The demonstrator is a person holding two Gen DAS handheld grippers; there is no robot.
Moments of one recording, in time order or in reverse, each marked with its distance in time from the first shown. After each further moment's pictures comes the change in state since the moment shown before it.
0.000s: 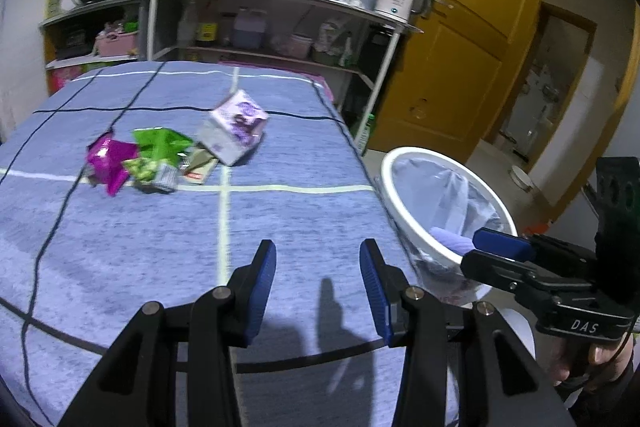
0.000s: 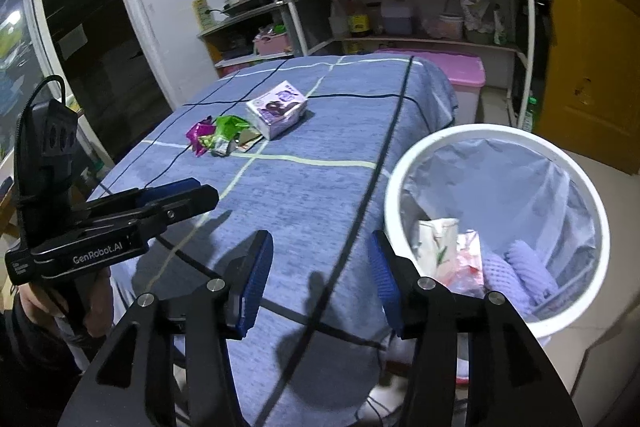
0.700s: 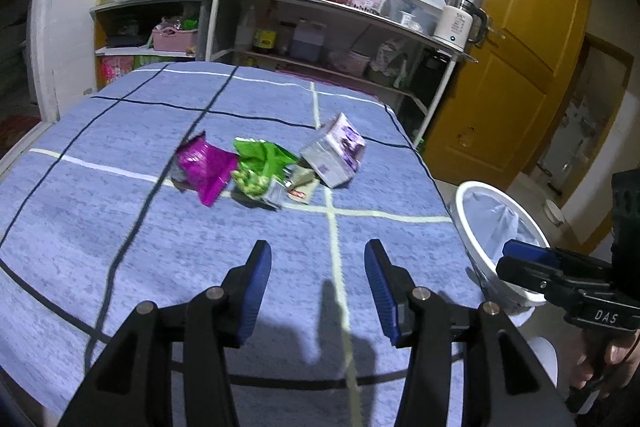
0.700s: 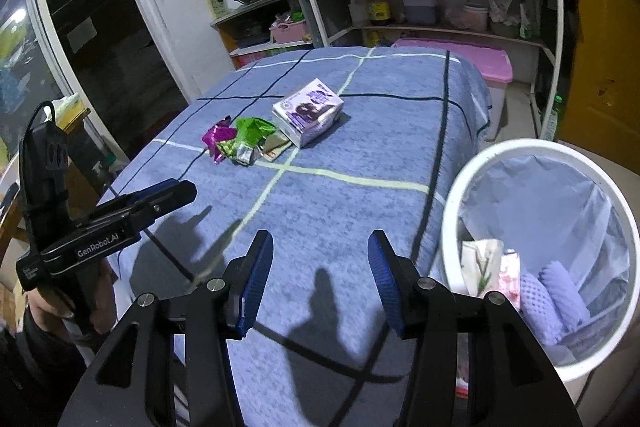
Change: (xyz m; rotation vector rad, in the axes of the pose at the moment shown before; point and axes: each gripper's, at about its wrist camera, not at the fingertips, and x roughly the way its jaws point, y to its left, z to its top) left arm -0.017 0.068 0.007 -0.103 -0.053 0.127; right arm 0.036 0.025 0.032 -0.008 0.050 0.058
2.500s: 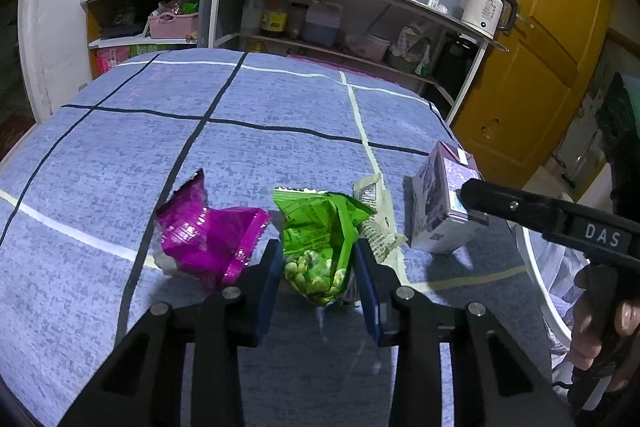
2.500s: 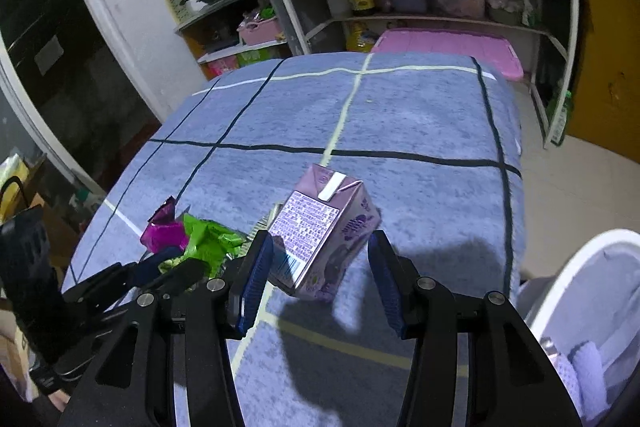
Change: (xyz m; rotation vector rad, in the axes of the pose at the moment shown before) left arm 0.090 0.032 0.050 0.013 0.074 0.031; right arm 0.116 -0.009 0.104 0.100 0.039 -0.057
